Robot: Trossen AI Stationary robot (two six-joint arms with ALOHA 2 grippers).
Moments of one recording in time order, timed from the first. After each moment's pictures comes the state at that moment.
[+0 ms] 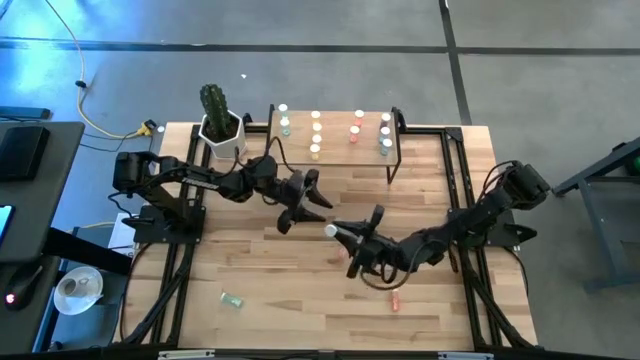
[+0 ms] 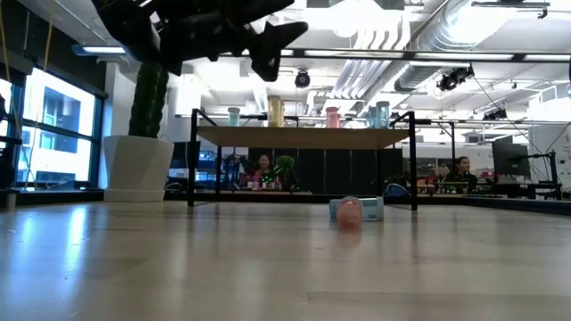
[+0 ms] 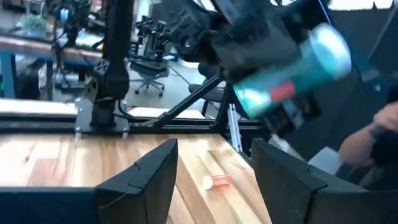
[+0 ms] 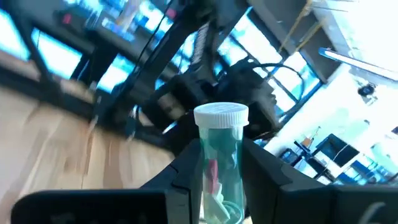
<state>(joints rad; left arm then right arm) 0.27 1.56 0.74 0.81 0.59 -0.20 0.51 1.57 0.90 0.80 0.89 -0.75</state>
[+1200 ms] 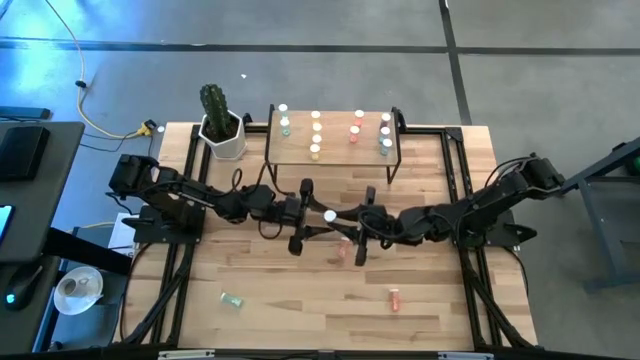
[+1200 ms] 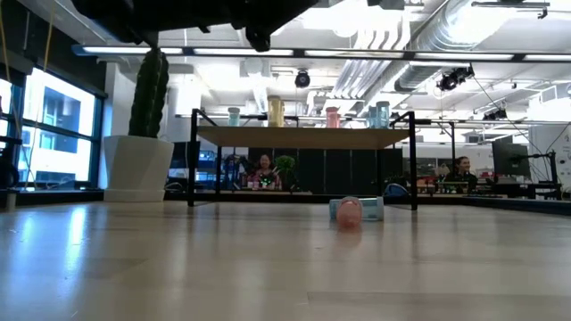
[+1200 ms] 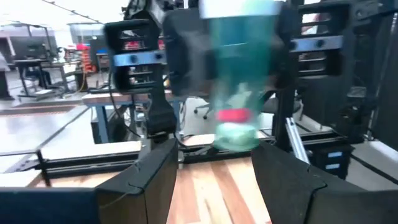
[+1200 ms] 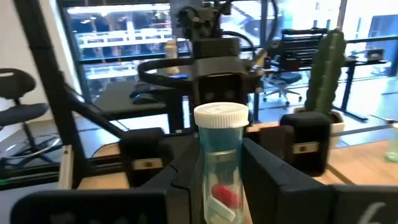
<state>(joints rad) 0.01 1.56 0.74 0.88 0.05 0.05 0.36 1.41 0.90 0.54 0.52 0.05</state>
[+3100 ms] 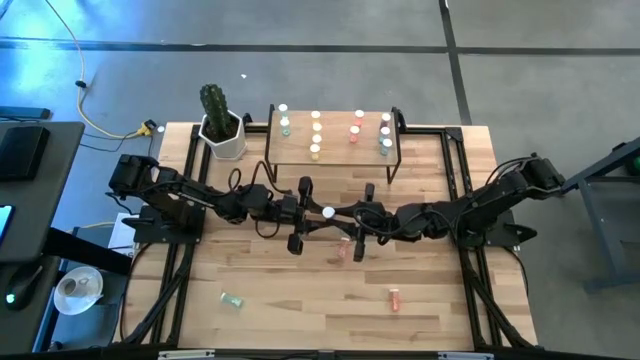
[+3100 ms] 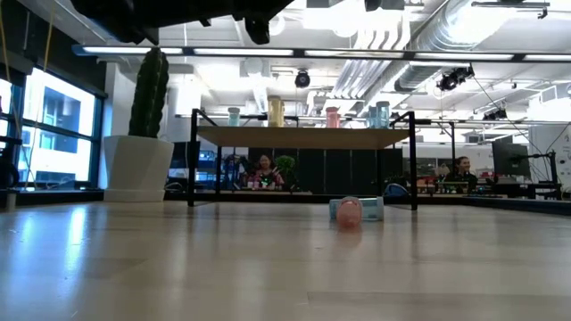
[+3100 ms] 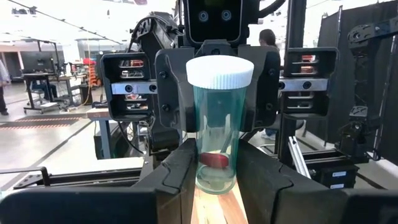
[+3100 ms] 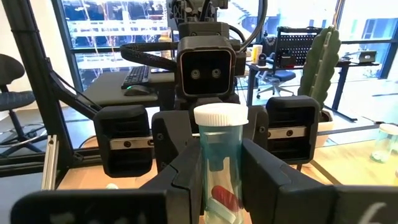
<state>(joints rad) 0.01 1.56 0.74 0.95 0.04 0.04 0.32 1.41 0.90 0.51 0.50 0.02</state>
